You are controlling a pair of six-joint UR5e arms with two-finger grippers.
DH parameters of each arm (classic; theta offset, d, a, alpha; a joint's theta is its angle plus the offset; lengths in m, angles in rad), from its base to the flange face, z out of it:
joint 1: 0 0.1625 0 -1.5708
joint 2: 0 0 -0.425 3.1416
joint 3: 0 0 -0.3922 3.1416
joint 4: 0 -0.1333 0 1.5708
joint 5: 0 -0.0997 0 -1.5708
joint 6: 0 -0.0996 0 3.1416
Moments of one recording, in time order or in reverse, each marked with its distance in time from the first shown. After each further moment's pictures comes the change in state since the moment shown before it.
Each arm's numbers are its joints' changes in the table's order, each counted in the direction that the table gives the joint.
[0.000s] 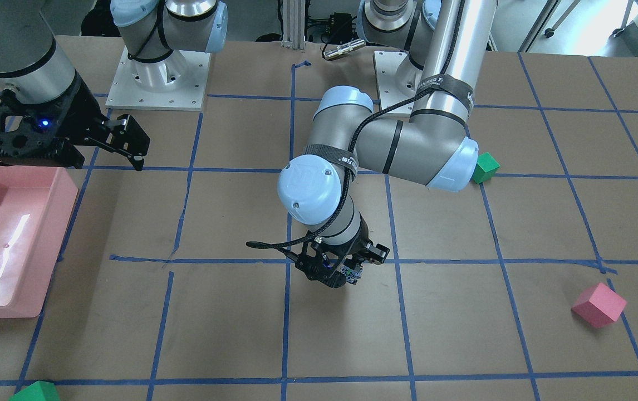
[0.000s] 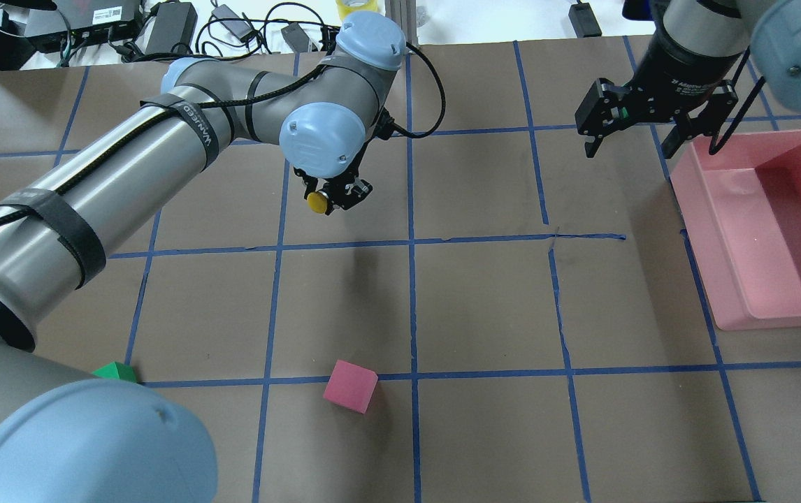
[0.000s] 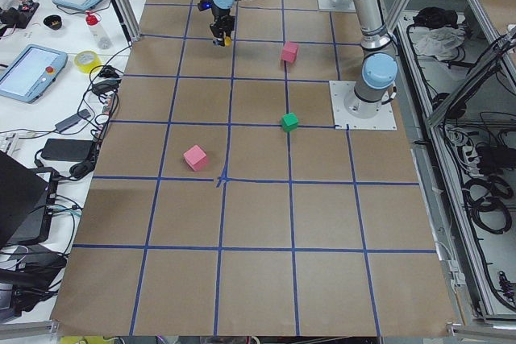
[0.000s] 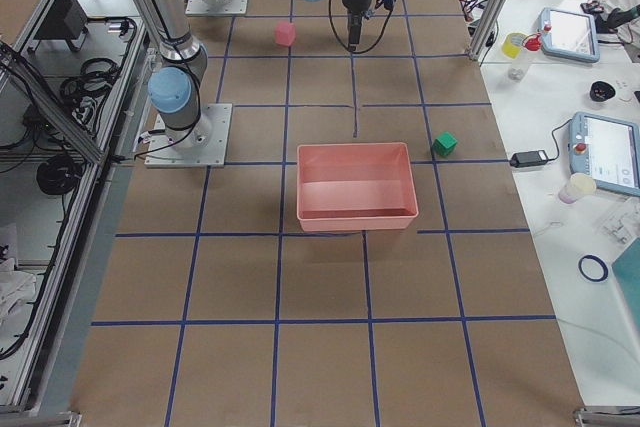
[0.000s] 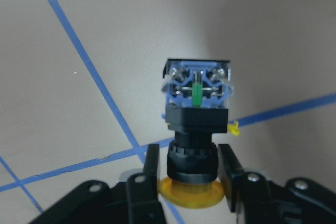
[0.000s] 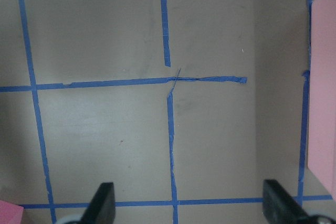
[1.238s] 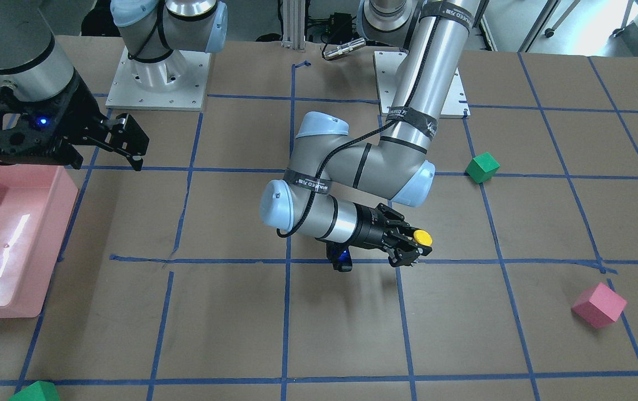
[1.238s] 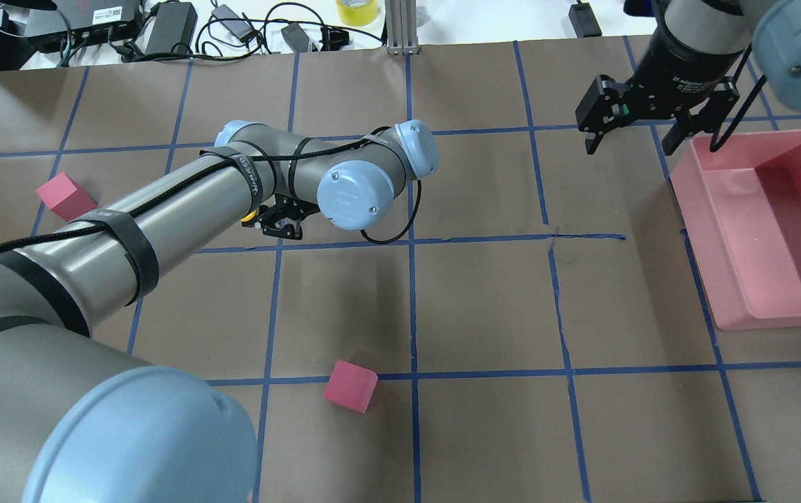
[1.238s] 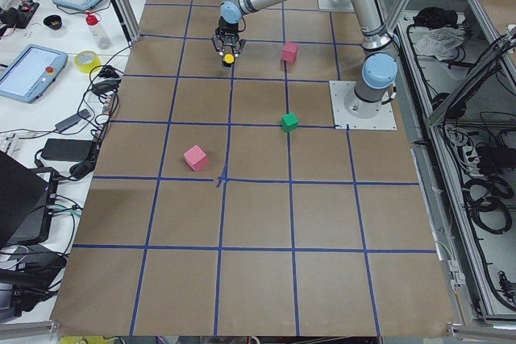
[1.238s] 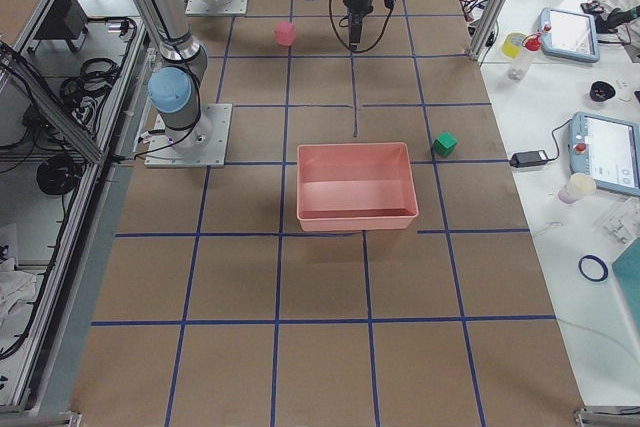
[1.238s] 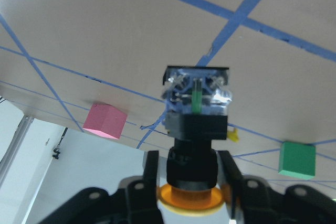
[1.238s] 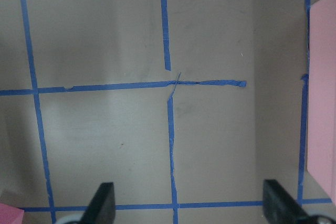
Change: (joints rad) left arm -0.058 0.064 -0.152 0.150 -0.662 -0.315; right arm -0.001 0.002 -0.001 0.010 0.000 0.000
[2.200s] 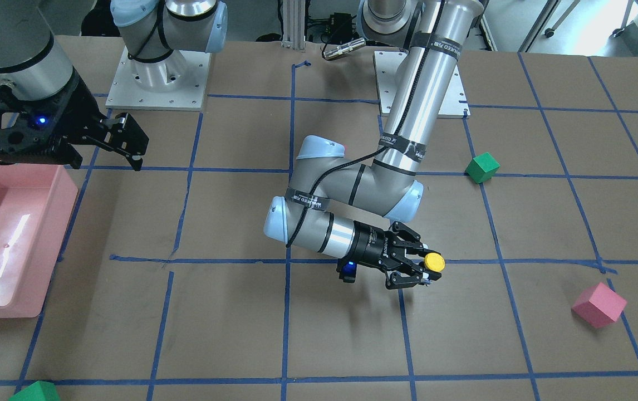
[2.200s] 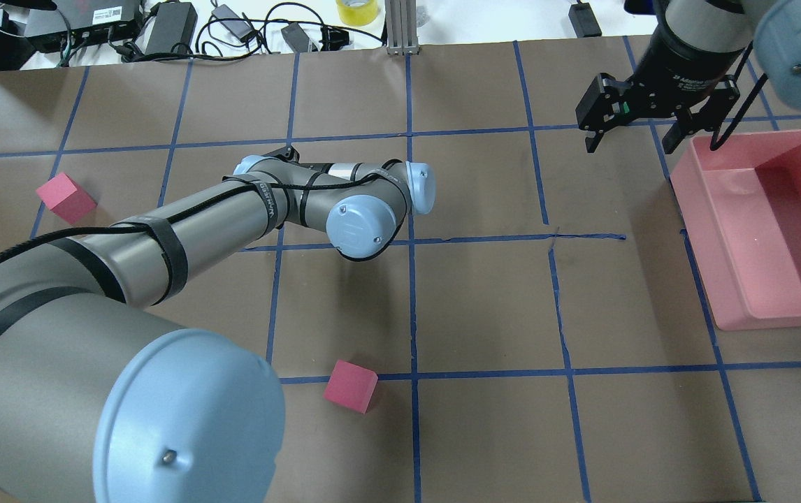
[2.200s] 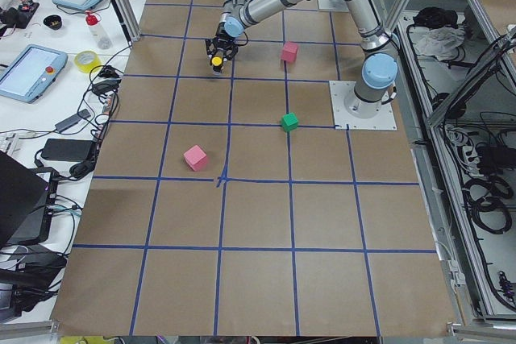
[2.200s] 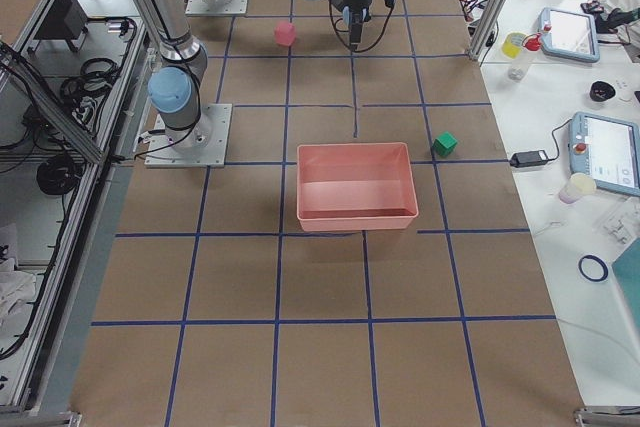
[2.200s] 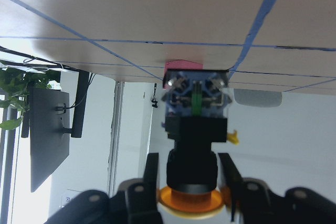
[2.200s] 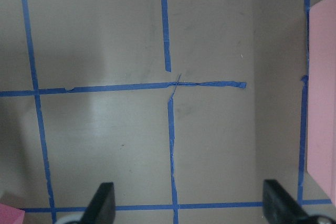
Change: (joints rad) left arm 0.001 0.091 -0.034 -0.135 -0.262 -0.185; right arm 0.001 0.000 -0.003 0.001 -0.001 0.000
